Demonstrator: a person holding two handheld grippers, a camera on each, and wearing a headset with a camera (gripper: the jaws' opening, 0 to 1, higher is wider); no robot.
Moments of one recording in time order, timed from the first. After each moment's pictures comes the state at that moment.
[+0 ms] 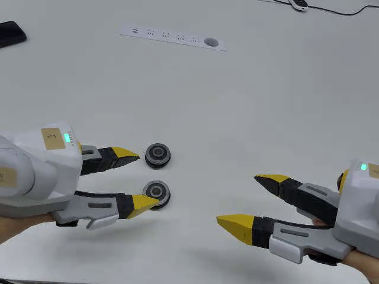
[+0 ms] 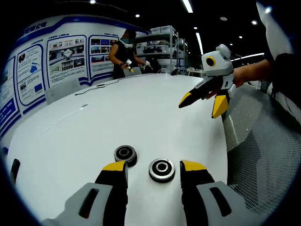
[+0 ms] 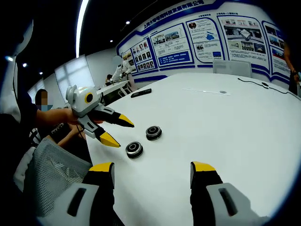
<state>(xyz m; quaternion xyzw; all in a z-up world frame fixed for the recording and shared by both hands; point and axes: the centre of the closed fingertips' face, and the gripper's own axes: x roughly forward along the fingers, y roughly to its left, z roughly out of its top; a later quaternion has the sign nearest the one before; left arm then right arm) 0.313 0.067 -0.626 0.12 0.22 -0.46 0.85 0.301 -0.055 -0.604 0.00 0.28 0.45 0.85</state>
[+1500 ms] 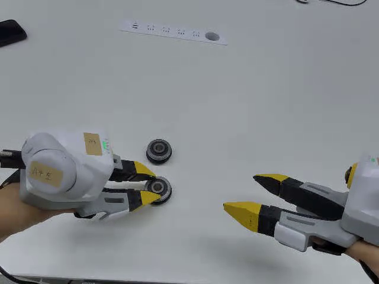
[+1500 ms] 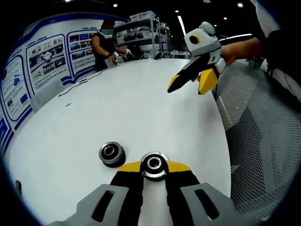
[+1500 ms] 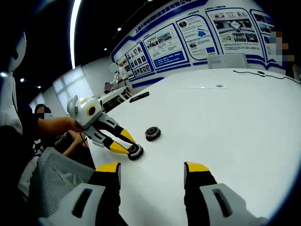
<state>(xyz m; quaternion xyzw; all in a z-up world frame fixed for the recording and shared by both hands) 0.307 0.048 -0.651 0.19 0.25 -0.50 0.80 0.302 -0.060 -0.606 0.05 0.29 0.44 0.85</state>
